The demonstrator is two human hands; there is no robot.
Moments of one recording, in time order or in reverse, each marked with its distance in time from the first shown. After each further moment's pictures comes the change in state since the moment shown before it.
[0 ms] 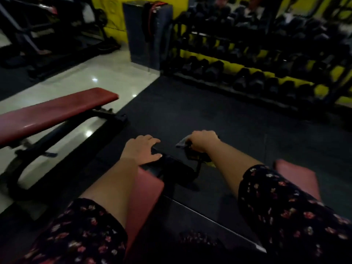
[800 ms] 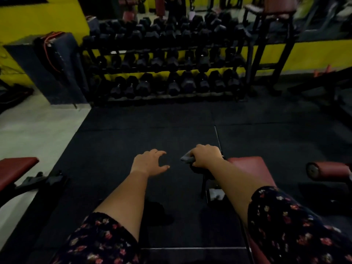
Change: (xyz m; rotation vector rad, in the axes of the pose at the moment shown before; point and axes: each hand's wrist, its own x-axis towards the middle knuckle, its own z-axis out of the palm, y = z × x) left_hand 0.270 0.269 -0.037 0.131 -0.110 0.352; right_hand -0.005 0.309 0.080 0.295 0.040 0.428
